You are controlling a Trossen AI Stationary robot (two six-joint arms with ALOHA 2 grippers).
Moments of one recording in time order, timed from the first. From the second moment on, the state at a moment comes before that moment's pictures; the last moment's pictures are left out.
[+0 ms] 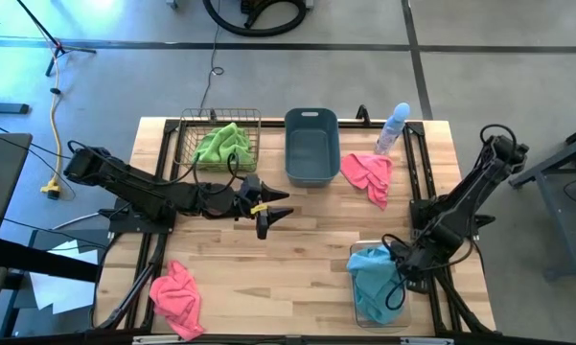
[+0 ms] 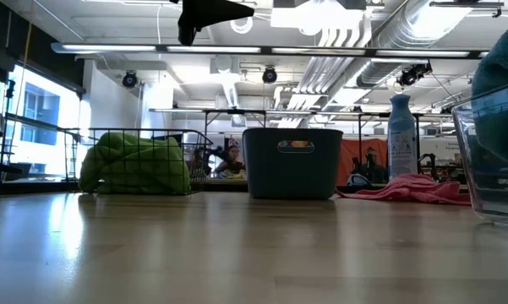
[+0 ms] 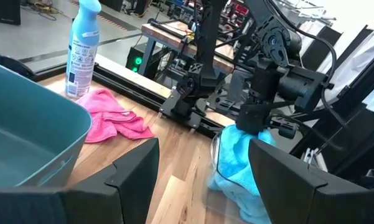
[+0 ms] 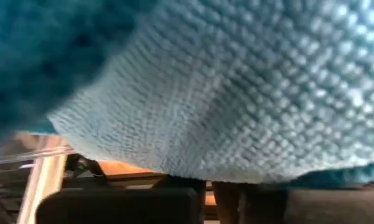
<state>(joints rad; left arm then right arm) -0.24 1.35 0.84 0.36 -0.40 -0.45 0.87 1.16 0.72 -0.90 -0.23 1.18</state>
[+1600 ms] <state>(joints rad) -0.21 1.35 0.84 0.36 -0.40 -0.43 0.75 1.34 1.03 -1.04 -0.22 1.01</state>
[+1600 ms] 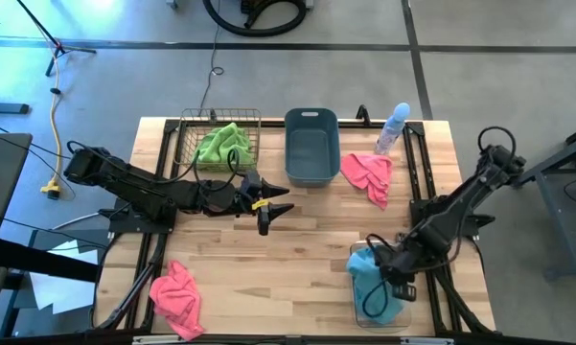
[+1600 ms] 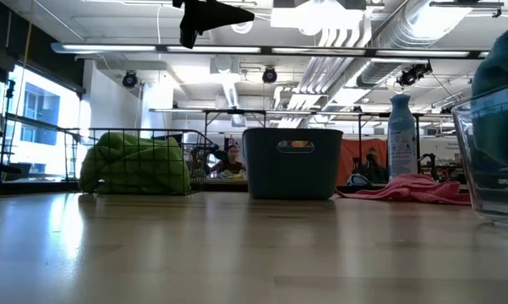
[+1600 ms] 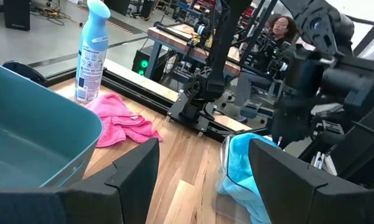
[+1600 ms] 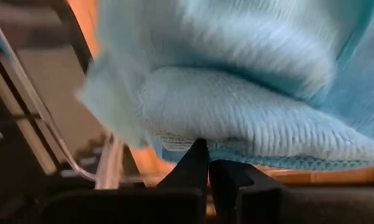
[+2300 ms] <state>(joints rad) -0.21 1.35 0.84 0.36 -0.40 -0.44 0.76 1.44 1.03 -0.93 -0.17 0.98</state>
